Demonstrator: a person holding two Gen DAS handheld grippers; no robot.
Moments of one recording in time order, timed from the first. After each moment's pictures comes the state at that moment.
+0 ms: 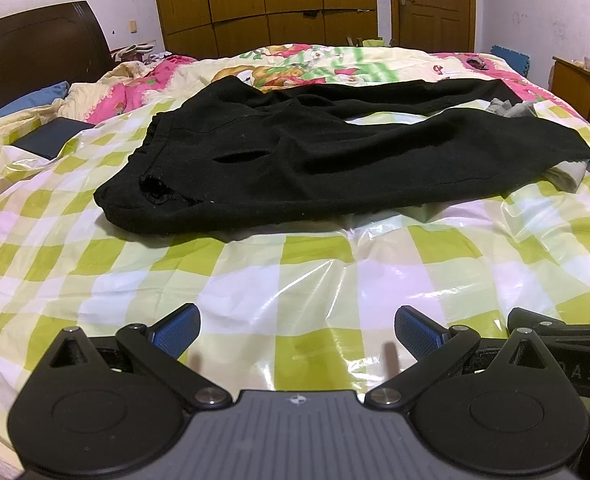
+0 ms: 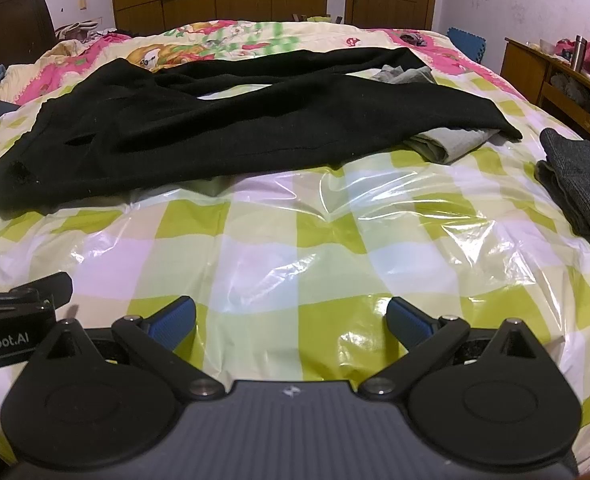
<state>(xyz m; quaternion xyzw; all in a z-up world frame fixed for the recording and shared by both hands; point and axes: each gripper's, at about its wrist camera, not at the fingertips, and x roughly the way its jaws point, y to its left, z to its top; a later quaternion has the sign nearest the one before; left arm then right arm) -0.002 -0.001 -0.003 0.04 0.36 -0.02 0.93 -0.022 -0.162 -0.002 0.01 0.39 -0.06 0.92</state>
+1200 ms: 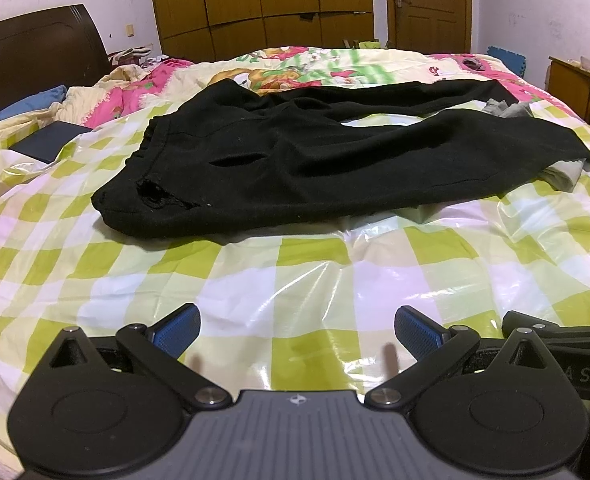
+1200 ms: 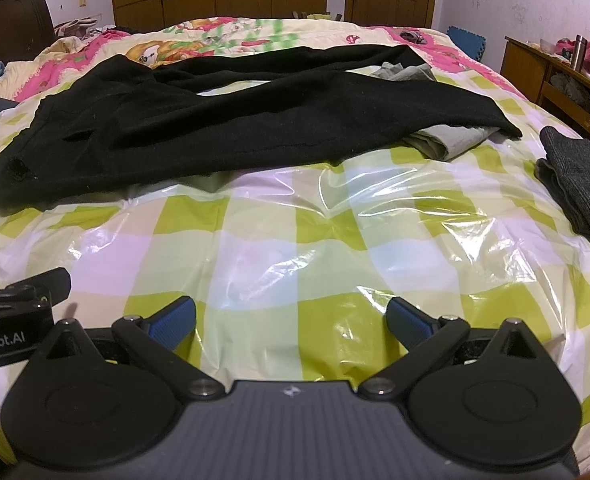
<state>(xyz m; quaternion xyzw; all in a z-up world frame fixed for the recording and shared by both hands) -0.003 -0.002 0.000 0.05 0.36 -0.02 0.93 -0.022 -0.162 -0.006 0.01 0.39 -0.07 0.92</state>
